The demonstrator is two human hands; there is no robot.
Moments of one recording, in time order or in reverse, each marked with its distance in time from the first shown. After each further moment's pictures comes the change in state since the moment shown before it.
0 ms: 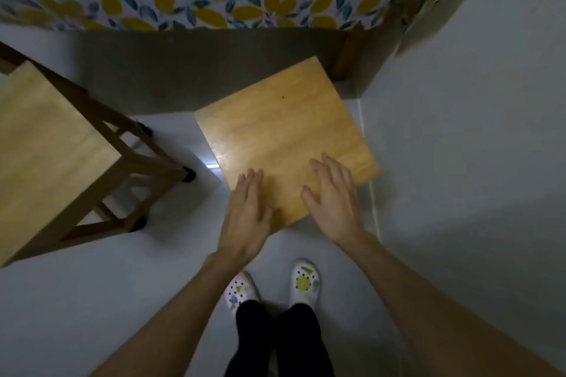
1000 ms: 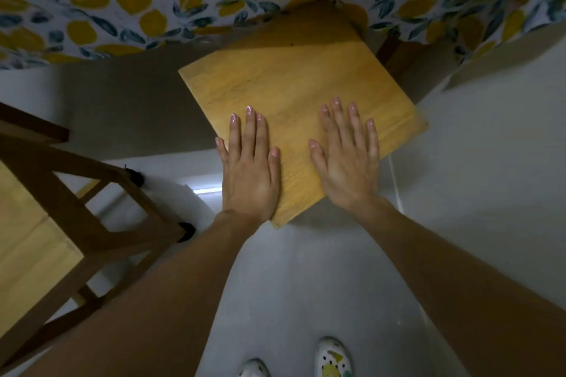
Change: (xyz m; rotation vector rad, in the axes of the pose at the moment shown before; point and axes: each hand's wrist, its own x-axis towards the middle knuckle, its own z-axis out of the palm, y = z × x) left_hand 0.233 -0.036 -0.034 0.301 0.334 0.158; right_hand 0.223 -0.001 0.055 -0.378 0.267 -0.109
